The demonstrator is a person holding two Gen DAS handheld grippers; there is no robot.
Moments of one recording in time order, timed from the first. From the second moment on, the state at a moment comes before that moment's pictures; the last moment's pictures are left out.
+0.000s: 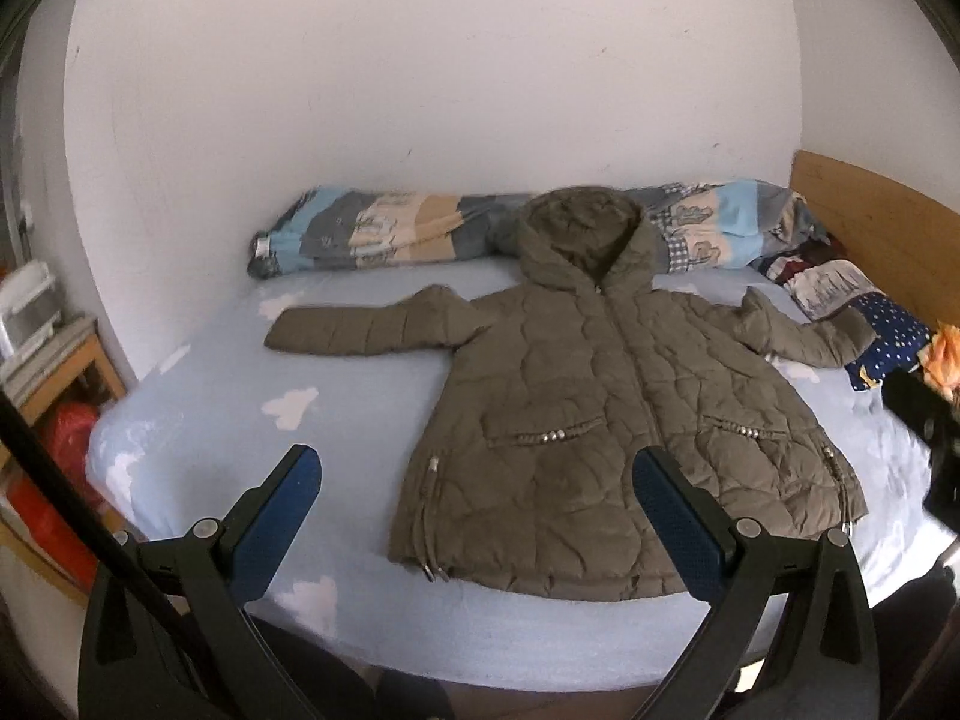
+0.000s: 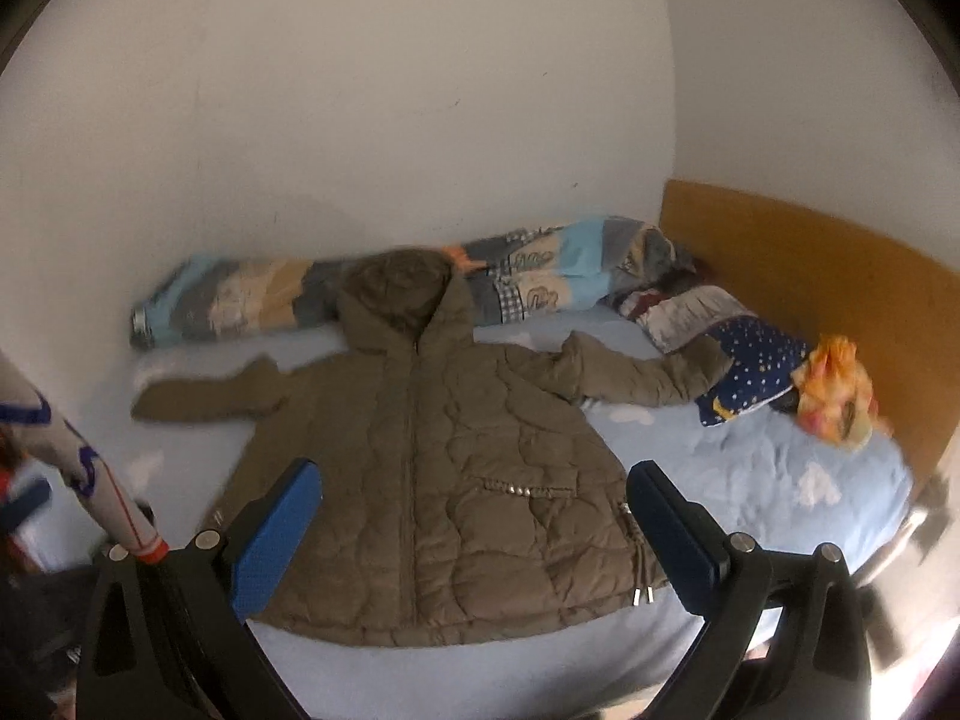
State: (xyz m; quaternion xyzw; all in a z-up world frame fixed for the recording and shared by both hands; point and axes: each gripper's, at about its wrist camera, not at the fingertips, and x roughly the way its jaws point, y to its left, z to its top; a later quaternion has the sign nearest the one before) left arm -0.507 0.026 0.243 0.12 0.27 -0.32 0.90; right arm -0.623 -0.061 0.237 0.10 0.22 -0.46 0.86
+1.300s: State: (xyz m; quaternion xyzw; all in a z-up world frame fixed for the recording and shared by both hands) left arm -0.497 0.025 0.220 0.15 0.30 -0.33 0.88; right arm -0.604 -0.068 0.197 0.13 0.28 -0.44 0.84
